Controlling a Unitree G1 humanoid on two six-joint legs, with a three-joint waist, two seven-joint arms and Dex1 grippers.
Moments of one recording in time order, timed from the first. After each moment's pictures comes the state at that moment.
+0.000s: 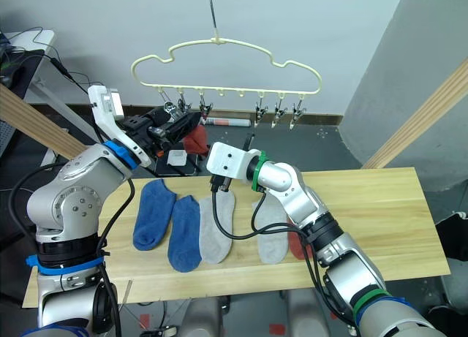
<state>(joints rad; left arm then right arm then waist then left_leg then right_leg) -0.57 0.50 0.26 -0.21 -0.67 0.76 -0.43 -0.81 -0.11 0.41 0.33 -0.26 -0.13 0.53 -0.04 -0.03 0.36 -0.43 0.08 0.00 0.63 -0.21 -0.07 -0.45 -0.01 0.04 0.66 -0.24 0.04</state>
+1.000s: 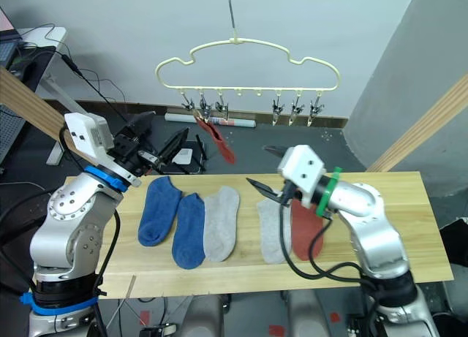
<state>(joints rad) -0.32 0.48 0.22 -0.36 -0.43 0.40 -0.41 -0.37 -0.43 0.07 -0.56 0.19 0.50 0.76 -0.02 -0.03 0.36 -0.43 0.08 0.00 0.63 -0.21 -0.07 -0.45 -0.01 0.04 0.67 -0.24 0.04</state>
